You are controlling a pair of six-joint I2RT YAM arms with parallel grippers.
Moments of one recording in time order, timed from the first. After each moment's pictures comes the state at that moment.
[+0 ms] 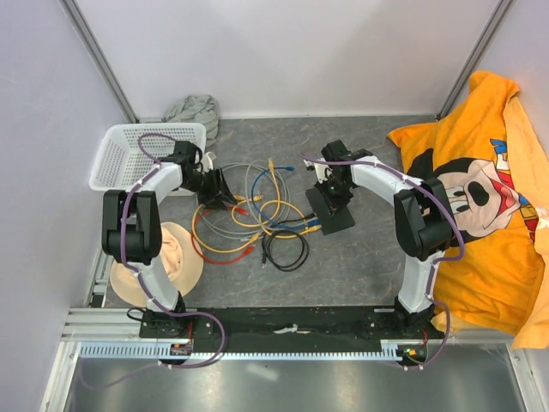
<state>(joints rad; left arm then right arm) -0.06 1.82 1.24 -0.67 0.58 -0.31 0.42 1.94 1.41 -0.81 -0.16 -0.15</state>
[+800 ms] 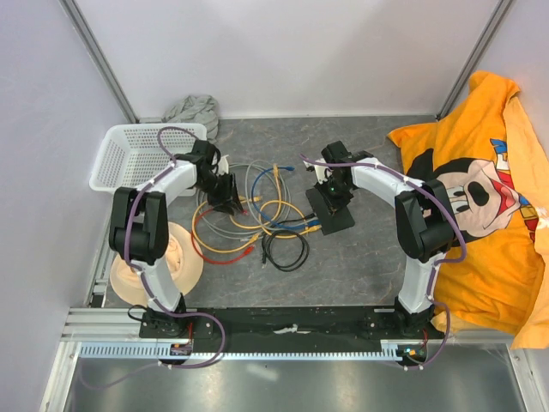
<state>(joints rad) -0.18 1.86 1.28 -0.73 0.45 -0.26 0.42 1.93 1.39 -0.79 -0.15 -0.15</state>
